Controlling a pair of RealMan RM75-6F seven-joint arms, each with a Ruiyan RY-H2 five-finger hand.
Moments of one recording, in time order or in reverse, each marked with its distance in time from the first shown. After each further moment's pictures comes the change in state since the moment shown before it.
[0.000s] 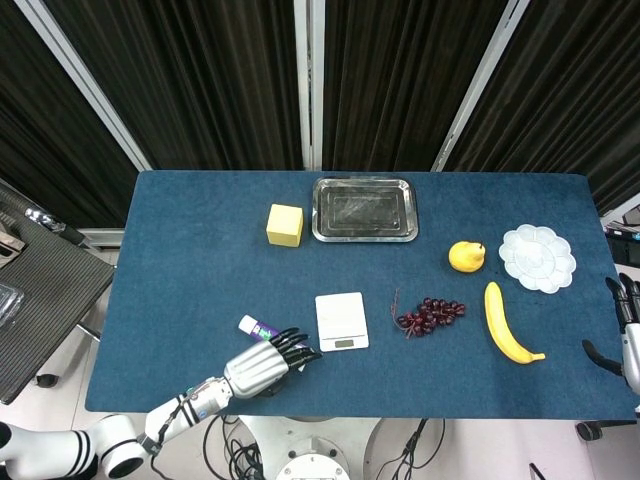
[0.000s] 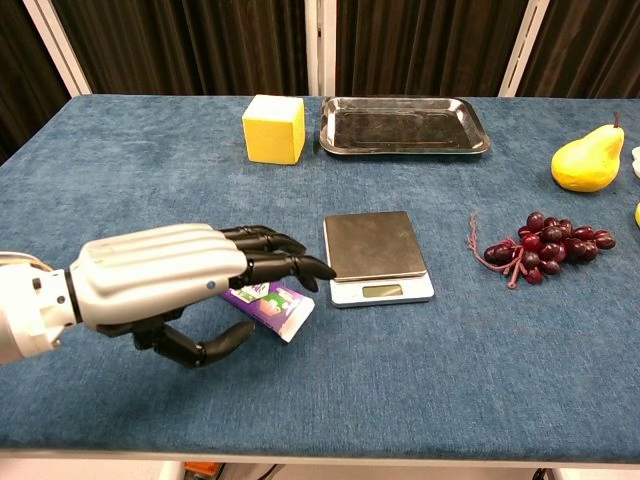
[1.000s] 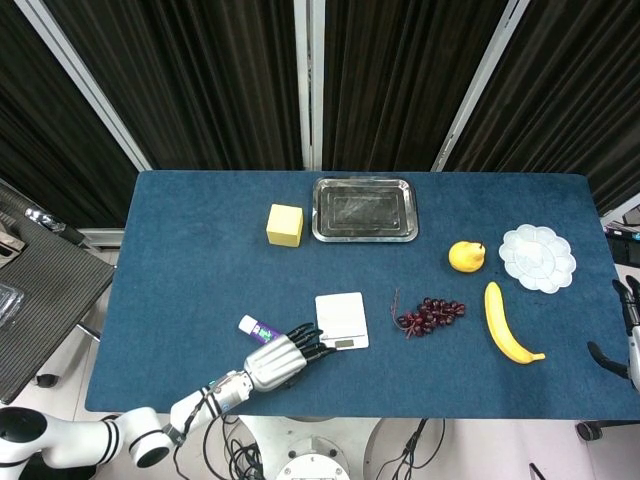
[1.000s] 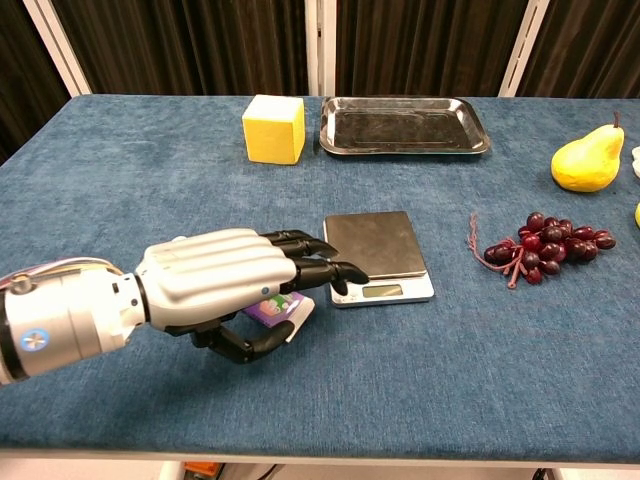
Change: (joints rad) left arm -0.069 -0.120 -0.025 0.089 -0.097 -0.042 0.067; right arm -0.010 -0.001 -0.002 0.025 0.005 -0.004 0.036
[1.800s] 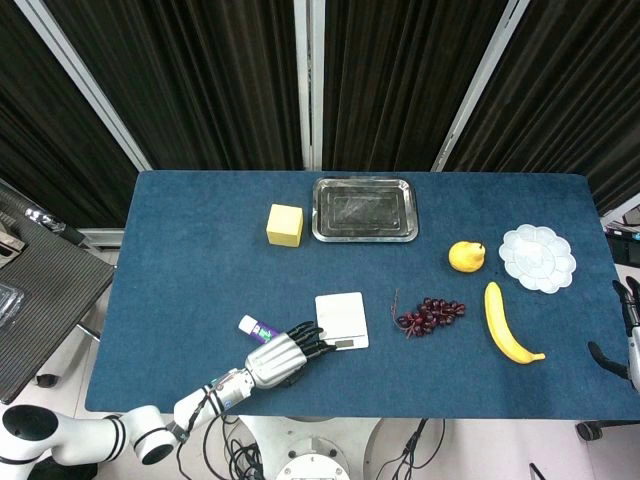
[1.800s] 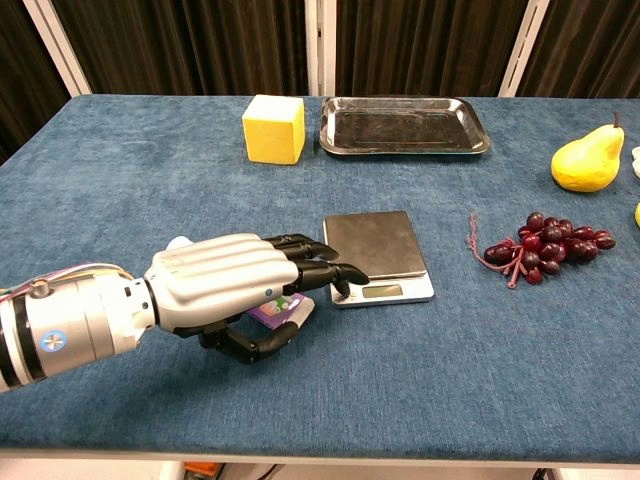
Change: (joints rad) left arm -0.013 -0.035 0.021 0.060 -0.030 0.020 -0.029; right arm -0.002 -0.003 0.001 -0.001 0.005 -0.004 -0.009
